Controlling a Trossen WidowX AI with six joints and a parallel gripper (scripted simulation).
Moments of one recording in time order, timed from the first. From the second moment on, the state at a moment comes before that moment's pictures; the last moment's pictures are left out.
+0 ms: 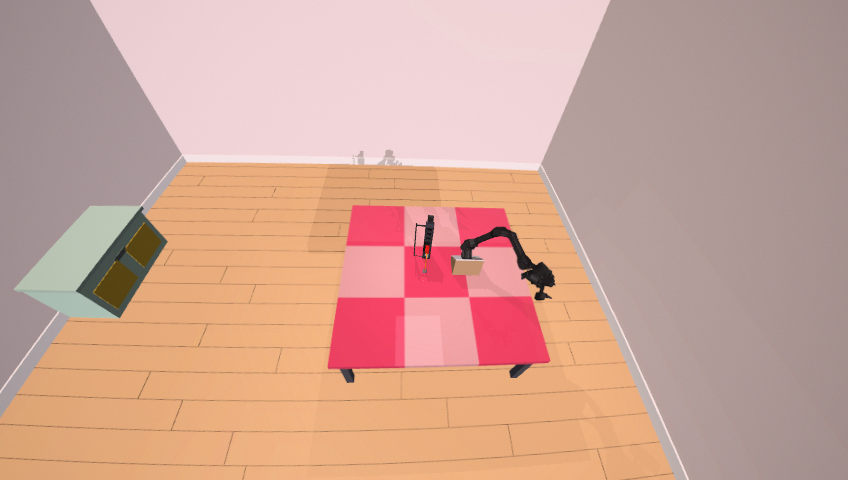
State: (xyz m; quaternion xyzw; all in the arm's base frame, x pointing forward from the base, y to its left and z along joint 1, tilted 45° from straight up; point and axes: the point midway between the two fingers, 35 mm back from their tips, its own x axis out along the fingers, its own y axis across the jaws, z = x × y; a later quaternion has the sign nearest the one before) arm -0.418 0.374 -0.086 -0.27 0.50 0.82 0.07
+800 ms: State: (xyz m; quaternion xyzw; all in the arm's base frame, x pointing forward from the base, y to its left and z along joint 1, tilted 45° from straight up) arm -0.125 0.484 -0.085 -0.35 0.48 0.70 0.40
